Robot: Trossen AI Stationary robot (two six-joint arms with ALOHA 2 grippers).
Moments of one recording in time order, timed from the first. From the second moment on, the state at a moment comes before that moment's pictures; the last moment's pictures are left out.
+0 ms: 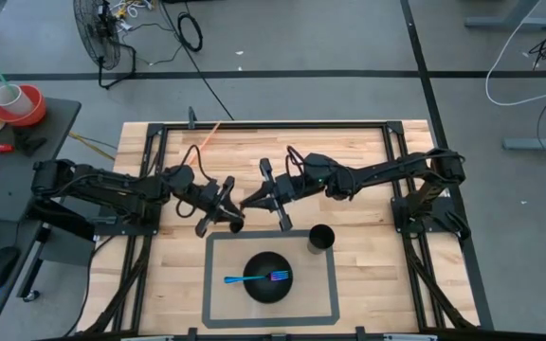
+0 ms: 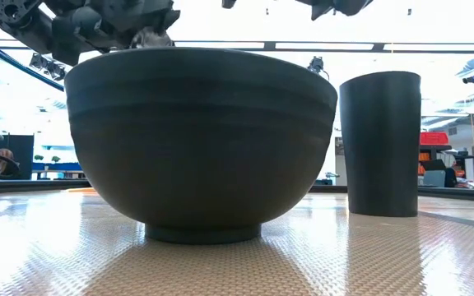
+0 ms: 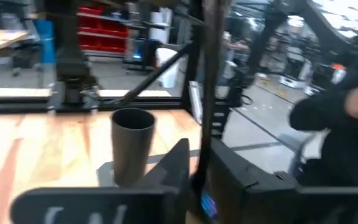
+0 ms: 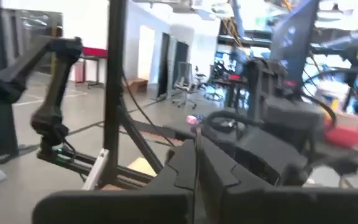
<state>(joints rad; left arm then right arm) 0.05 1.14 0.43 0.70 0.48 -0.15 0.03 1.72 1.21 0.63 -0.34 -0.10</state>
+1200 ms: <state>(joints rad) 0.05 0.78 0.43 0.21 0.05 -0.13 0.12 1.82 1.35 0.22 -0.49 0.18</state>
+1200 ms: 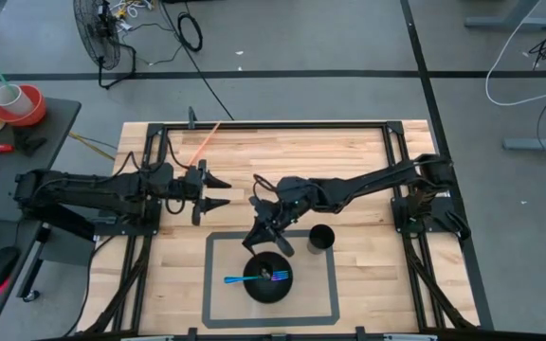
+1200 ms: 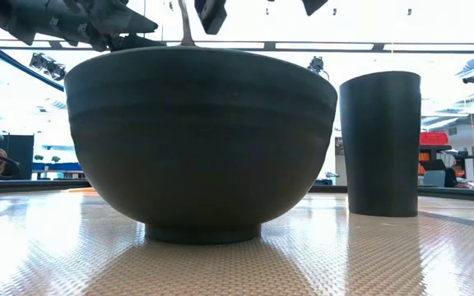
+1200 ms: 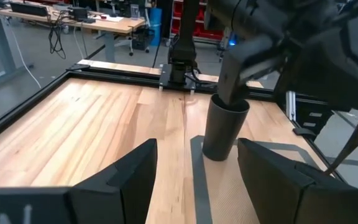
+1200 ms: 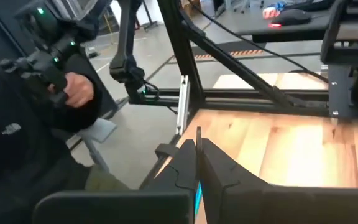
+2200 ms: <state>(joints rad) 0.05 0.78 0.43 0.21 0.05 -0.13 0.15 1.86 1.31 0.15 -0.37 0.00</state>
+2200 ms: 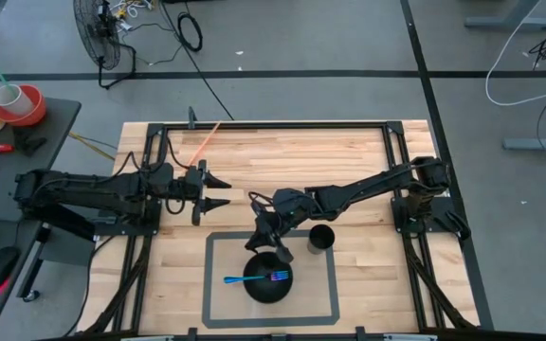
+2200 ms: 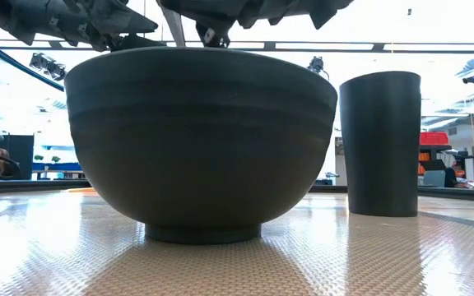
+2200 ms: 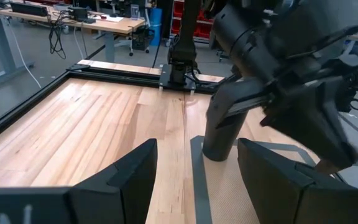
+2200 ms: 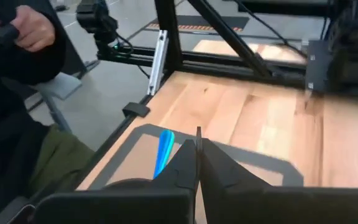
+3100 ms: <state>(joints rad) 0.05 0.78 0.43 0.21 0.05 -0.13 0.17 1.86 1.14 0.43 -0.24 0.23</state>
